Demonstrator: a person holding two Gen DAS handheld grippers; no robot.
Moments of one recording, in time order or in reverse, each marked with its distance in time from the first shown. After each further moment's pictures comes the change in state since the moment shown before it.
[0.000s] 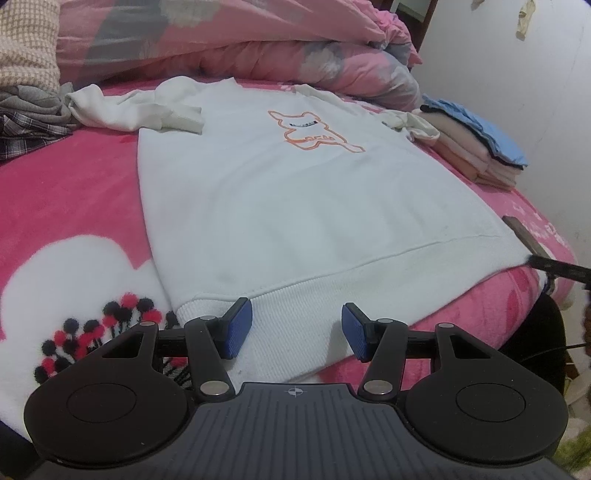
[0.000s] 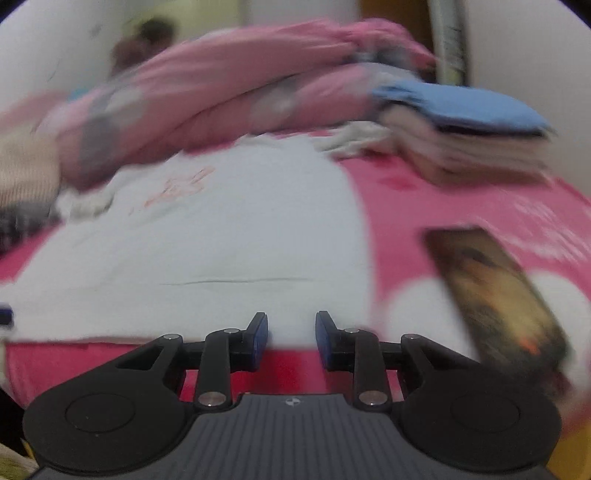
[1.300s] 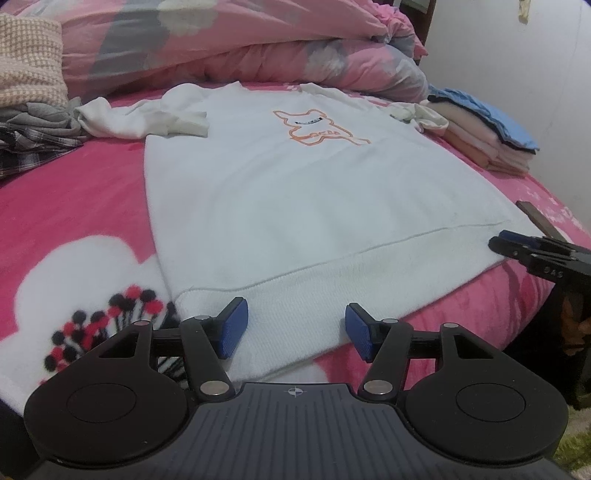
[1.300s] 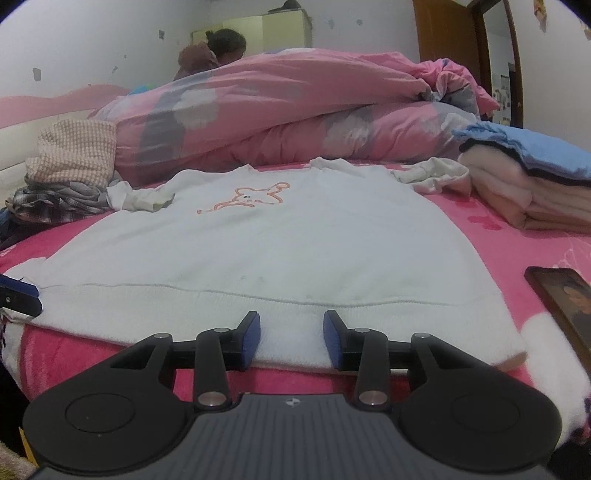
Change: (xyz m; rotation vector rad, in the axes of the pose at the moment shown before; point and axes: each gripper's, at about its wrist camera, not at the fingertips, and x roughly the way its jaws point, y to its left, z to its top) left arm -0.006 -0.017 -0.010 0.040 -0.002 0.091; right arm 0.033 0.068 -0.023 -0.199 -0.093 0.192
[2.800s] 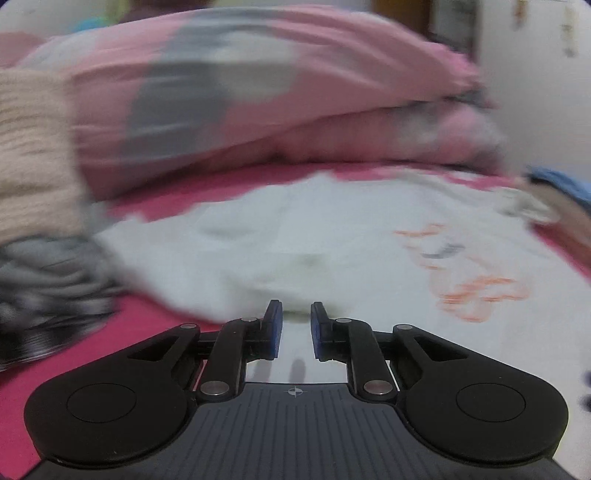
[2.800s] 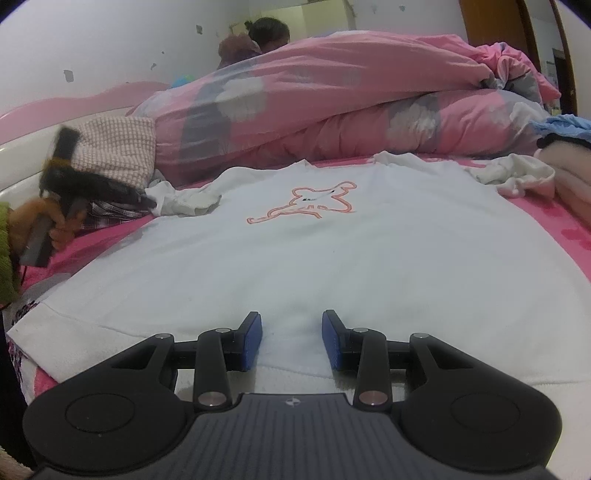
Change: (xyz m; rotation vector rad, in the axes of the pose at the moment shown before) left arm 0.098 0.103 0.159 0.030 -0.148 0.100; right arm 0.075 0.024 0.027 -0.012 0.012 0.190
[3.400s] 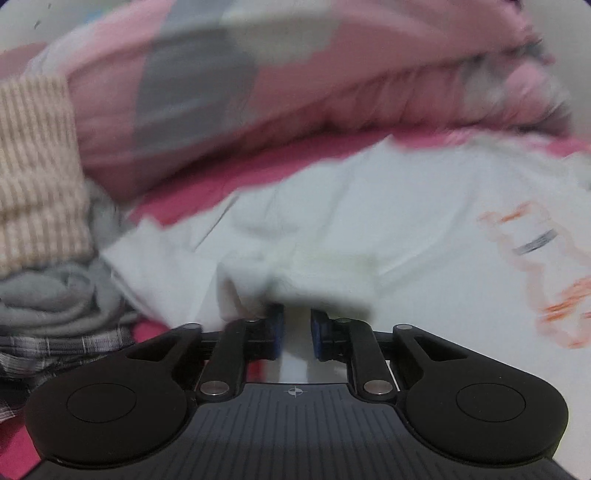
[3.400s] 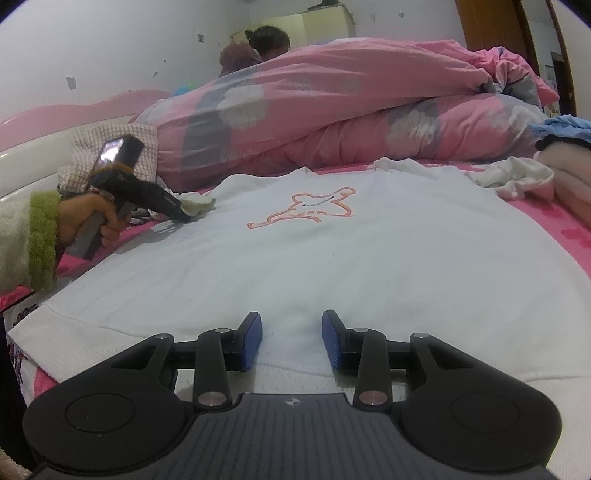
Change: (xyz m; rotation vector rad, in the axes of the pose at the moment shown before) left arm 0.056 0.000 0.031 0.031 0.067 0.235; right arm -0.002 -0.002 -0.005 0.006 -0.033 0.009
